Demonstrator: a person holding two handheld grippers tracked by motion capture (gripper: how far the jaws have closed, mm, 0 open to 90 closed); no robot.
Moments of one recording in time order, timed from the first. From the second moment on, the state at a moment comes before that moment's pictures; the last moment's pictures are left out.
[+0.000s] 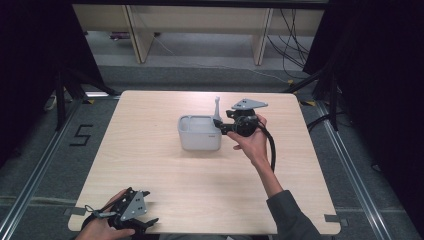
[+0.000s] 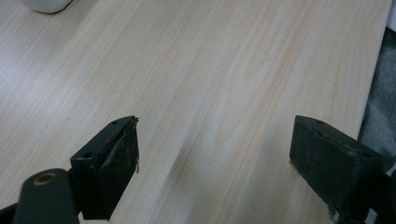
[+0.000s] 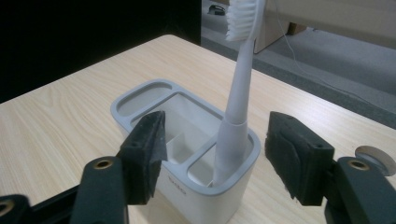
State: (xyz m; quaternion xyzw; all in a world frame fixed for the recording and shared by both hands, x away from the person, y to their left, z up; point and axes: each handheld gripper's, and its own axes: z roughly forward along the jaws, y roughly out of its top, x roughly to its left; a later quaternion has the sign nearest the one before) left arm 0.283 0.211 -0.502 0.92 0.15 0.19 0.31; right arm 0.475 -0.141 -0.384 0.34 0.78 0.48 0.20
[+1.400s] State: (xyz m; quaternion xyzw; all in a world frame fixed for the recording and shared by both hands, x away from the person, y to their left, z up) left arm 0.282 0.211 -0.500 0.91 0.15 0.19 0.32; right arm 0.441 -0.147 -0.403 0.35 0.78 0.49 0.17
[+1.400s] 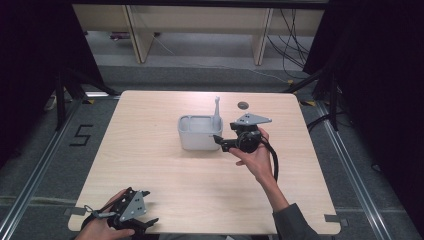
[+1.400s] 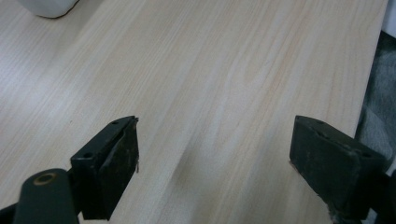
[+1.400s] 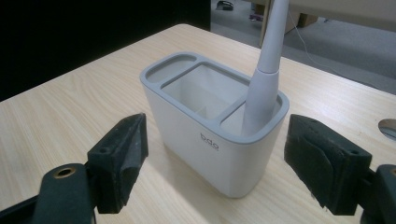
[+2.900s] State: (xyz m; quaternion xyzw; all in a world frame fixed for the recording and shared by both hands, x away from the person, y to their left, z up) left arm 0.281 0.210 -0.501 0.91 0.16 0.19 0.32; right arm 0.395 -0.152 -0.432 0.35 0.80 0.46 0.12
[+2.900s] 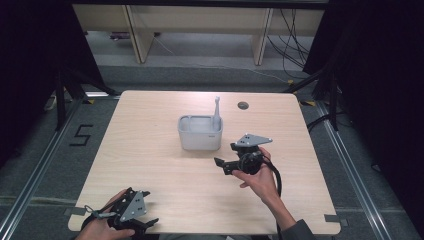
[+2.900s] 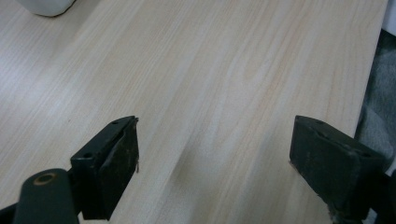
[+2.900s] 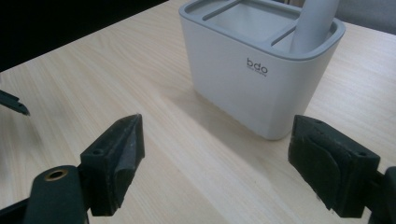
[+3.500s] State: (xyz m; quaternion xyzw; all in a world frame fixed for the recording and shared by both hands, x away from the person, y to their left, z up) left arm 0.281 0.210 -0.501 0.91 0.16 0.19 0.32; right arm 0.380 -0.161 -0.452 0.35 0.81 0.45 0.12
